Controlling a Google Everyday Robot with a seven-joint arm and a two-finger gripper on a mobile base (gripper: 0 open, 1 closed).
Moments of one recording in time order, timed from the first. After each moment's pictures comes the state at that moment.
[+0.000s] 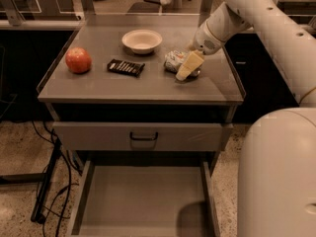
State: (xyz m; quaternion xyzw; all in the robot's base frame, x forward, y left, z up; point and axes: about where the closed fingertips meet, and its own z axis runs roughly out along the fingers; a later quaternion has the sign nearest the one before) arm 0.737 -0.103 0.845 -0.58 0.76 0.12 0.28
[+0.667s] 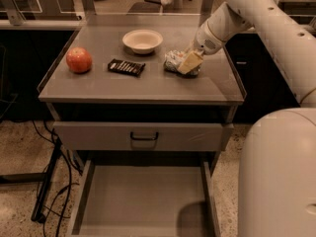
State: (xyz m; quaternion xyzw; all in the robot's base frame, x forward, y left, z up) arm 0.737 -0.103 0.845 -0.58 0.76 0.12 0.28
